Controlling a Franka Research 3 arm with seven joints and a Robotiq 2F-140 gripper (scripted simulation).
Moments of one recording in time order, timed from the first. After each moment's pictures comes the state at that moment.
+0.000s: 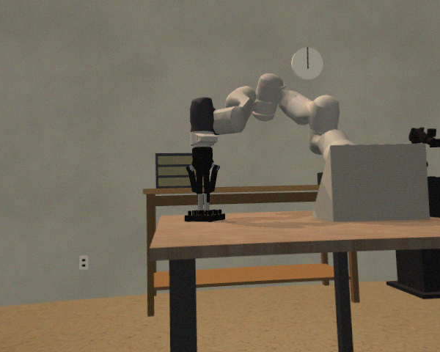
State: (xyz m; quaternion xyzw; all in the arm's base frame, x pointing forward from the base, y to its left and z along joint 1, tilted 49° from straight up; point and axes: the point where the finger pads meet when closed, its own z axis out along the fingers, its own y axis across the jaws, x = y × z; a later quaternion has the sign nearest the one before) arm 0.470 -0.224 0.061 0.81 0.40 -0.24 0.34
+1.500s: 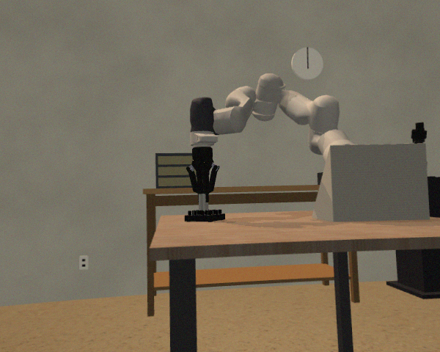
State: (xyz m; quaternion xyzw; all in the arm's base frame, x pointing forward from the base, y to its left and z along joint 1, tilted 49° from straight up) arm 0.470 -0.224 0.061 0.82 0.40 -0.23 0.34
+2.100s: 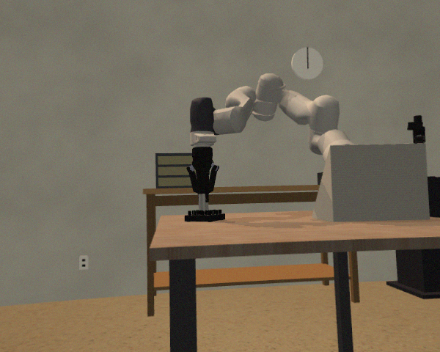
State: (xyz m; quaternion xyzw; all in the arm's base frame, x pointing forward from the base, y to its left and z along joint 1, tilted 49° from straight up) arm 0.470 -0.224 0.061 0.83 0.38 -0.22 0.35
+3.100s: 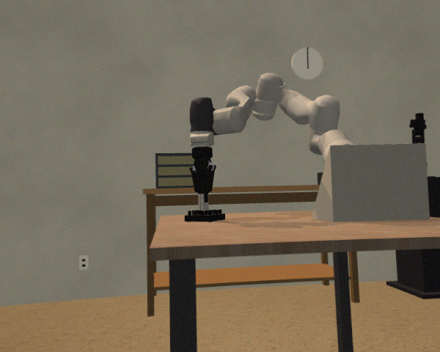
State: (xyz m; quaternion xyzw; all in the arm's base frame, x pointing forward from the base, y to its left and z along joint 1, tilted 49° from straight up) arm 0.470 -0.224 0.061 0.88 0.22 -0.16 0.38
